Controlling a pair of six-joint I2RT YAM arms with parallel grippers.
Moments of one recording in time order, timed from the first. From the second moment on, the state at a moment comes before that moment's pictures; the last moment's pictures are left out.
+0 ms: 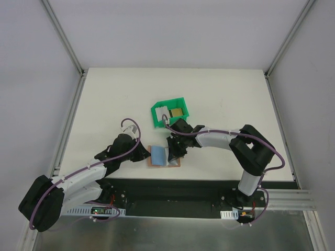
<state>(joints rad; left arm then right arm) -0.61 0.94 0.26 0.00 0.13 -0.82 0.88 1.78 0.99 -0.33 -0.36 0.58</state>
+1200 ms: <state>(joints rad) -0.61 1.06 0.27 0.03 0.05 -0.87 0.83 1.73 1.08 -0.43 -0.20 0.46</state>
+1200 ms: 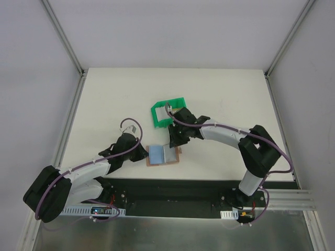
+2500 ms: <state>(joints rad) -0.61 1.10 0.36 -0.01 0.04 -0.86 0.57 2.18 1.81 -0.57 -0.33 0.36</state>
